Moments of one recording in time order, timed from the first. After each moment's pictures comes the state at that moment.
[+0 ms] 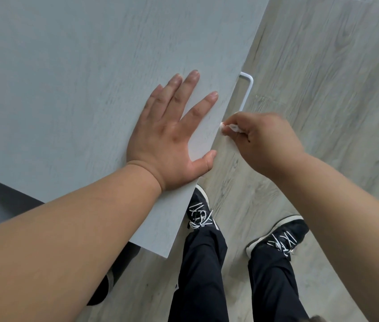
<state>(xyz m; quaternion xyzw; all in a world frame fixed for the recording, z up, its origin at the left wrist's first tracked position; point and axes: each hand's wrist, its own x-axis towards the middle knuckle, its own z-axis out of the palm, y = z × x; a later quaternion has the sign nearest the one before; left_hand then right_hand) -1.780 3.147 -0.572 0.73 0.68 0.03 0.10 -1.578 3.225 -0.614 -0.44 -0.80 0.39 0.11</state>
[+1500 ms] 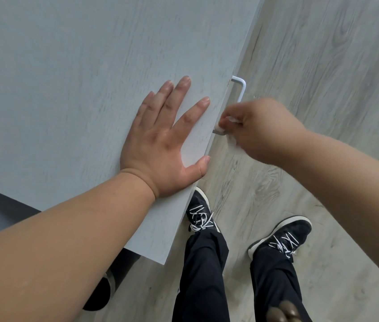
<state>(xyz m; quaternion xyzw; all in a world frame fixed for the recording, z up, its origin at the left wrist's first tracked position) -1.779 3.147 -0.572 0.73 0.68 0.02 0.10 -1.583 3.260 -0.594 -0.43 -0.79 0.43 -0.05</state>
